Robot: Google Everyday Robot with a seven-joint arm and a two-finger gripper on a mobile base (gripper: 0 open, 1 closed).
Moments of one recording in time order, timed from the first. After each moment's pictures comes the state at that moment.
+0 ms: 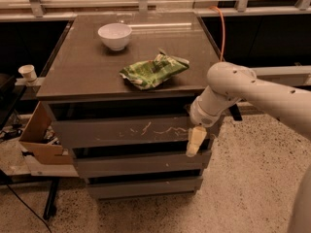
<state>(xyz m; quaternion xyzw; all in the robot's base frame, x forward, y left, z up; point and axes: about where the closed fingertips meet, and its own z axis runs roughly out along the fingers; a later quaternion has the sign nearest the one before) 0.594 -0.129 0.644 -0.67 0.72 0.11 0.15</state>
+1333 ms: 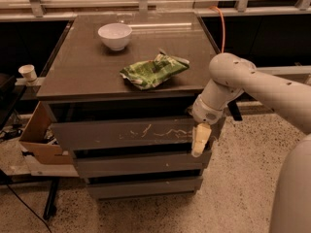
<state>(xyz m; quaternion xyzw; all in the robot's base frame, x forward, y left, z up) 0.575 -0.133 0.652 -0.68 0.71 0.18 0.09</state>
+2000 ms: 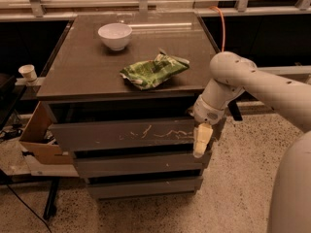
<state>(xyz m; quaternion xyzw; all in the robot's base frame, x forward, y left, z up) 0.567 -0.137 0.655 -0.67 0.71 0.19 0.07</state>
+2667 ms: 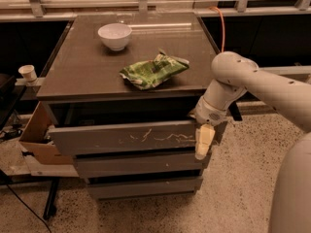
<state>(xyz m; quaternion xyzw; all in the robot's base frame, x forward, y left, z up) 0.556 -0.140 0.659 -0.67 0.71 0.21 0.06</state>
